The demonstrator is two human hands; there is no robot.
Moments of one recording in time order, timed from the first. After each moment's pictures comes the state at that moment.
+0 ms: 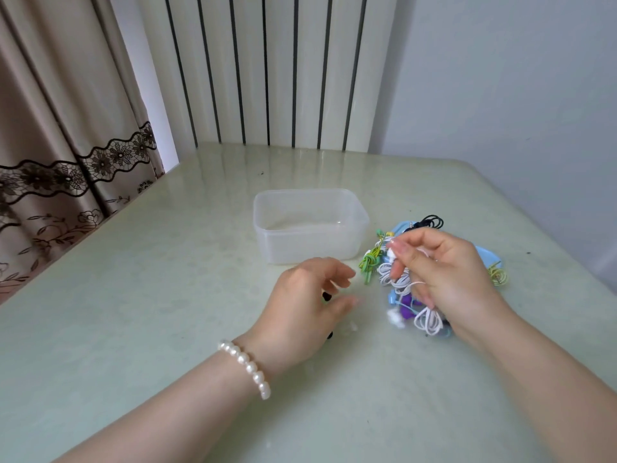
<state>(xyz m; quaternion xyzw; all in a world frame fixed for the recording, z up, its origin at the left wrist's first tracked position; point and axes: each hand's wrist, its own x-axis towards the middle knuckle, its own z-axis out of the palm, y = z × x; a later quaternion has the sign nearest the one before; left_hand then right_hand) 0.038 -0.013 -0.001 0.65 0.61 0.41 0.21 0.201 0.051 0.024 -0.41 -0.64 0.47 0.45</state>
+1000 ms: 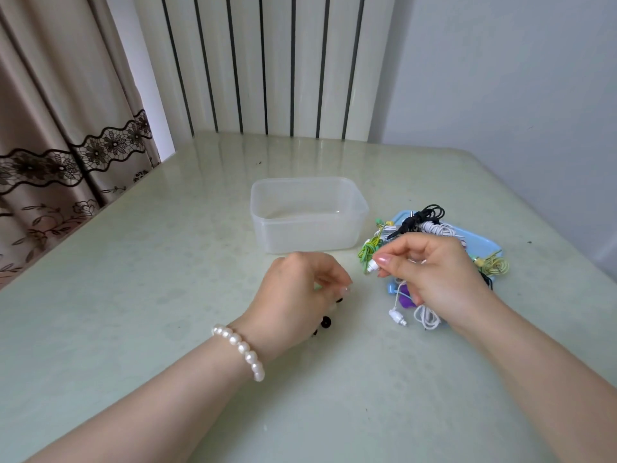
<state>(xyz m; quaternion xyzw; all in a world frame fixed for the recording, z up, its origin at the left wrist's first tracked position) 0.034 -0.011 0.000 0.63 0.62 0.39 0.25 0.199 0.047 0.020 -0.44 -0.68 0.44 0.38</state>
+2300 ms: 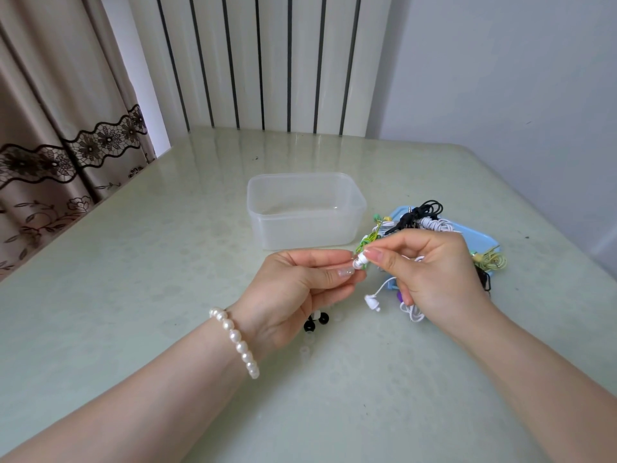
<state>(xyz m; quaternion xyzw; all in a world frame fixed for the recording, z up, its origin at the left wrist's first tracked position) 0.040 -0.014 0.014 0.27 0.46 0.56 0.63 0.191 0.035 0.021 -0.40 -0.70 0.39 0.44</state>
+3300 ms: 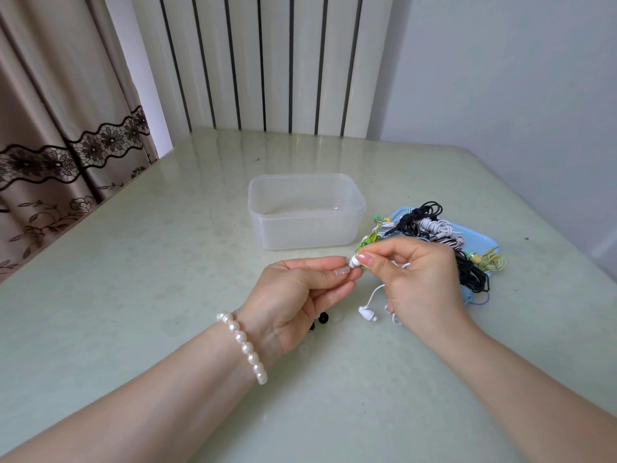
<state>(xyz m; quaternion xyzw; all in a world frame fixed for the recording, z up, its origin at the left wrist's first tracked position) 0.044 -0.013 0.009 0.19 0.44 0.59 0.65 0.176 0.030 0.006 -0.38 -0.69 0.36 0.50</state>
